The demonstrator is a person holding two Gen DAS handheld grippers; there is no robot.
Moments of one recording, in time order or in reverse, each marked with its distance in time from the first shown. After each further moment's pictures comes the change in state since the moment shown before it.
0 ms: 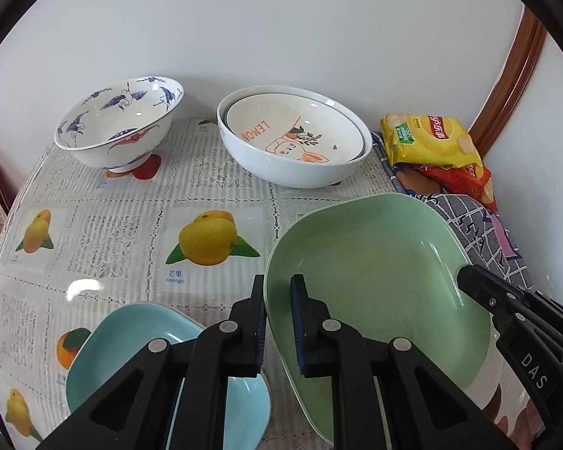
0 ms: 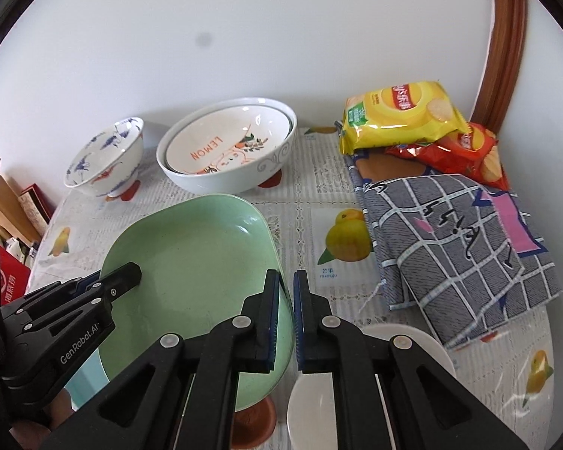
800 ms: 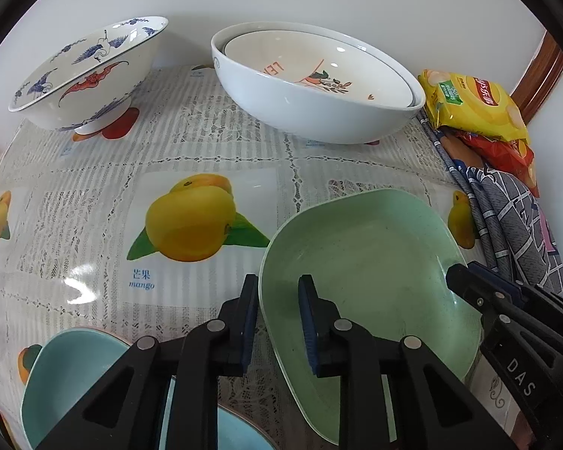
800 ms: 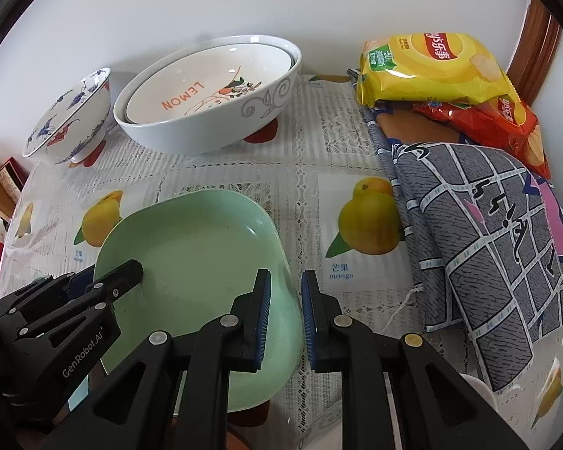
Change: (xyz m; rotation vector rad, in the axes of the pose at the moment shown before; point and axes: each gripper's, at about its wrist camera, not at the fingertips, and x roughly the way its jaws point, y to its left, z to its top) left arm 0.091 0.005 0.003 -0.016 0.145 0.041; right arm 0.091 0.001 0.006 -0.037 0.176 -0.024
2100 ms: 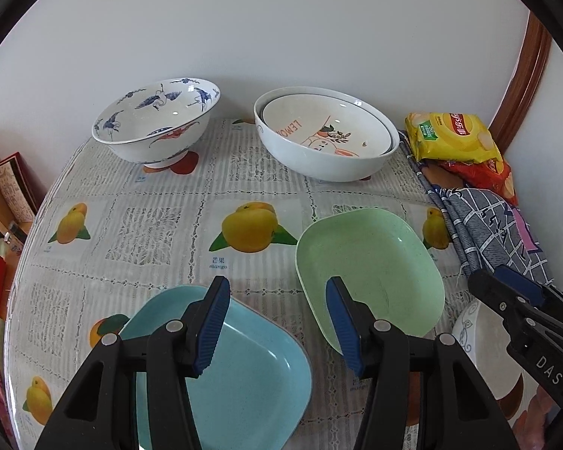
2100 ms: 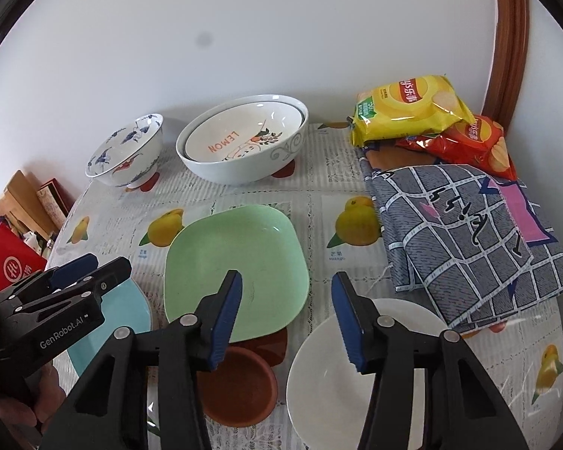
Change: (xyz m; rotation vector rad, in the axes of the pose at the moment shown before) left arm -0.092 0.013 -0.024 0.006 -0.145 0.061; right arm -0.083 -0.008 -0.036 0.010 -0.173 0.097
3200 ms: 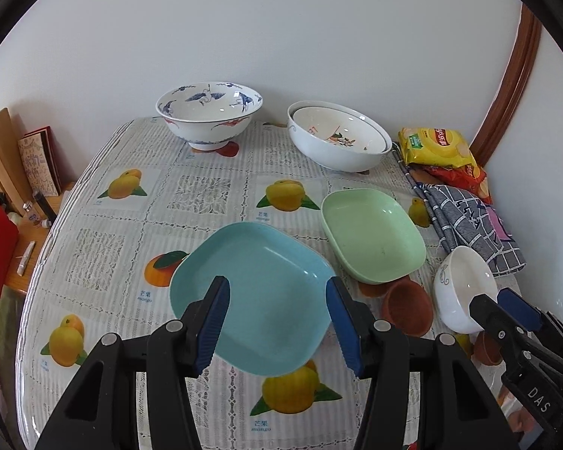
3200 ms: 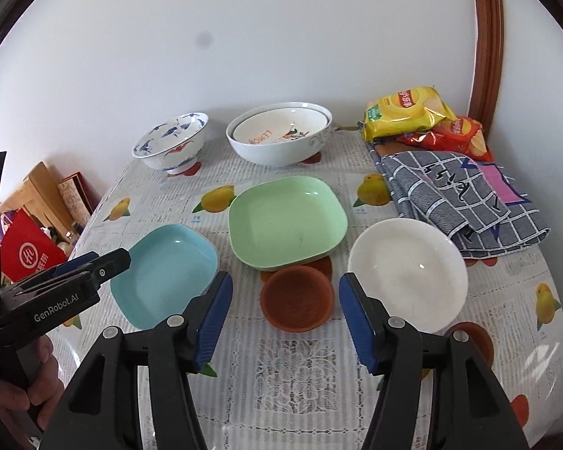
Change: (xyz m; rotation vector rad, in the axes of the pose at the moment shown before) left arm -0.089 0.042 -0.059 -0.054 -0.070 -0.033; right arm -0.081 0.049 -0.077 -0.003 -0.093 -0.017
